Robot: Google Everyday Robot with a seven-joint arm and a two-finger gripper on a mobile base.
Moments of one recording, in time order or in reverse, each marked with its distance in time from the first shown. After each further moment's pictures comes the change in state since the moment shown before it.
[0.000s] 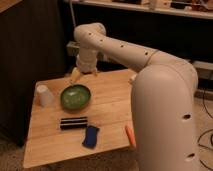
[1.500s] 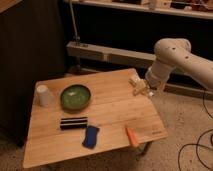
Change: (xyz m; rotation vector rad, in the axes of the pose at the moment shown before) arm 0.264 -0.149 -0.042 0.013 0.066 0.274
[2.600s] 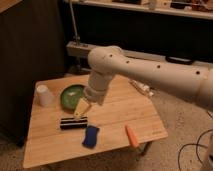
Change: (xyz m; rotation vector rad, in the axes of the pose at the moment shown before) arm -0.027 0.318 0.030 -0.223 0.059 -0.604
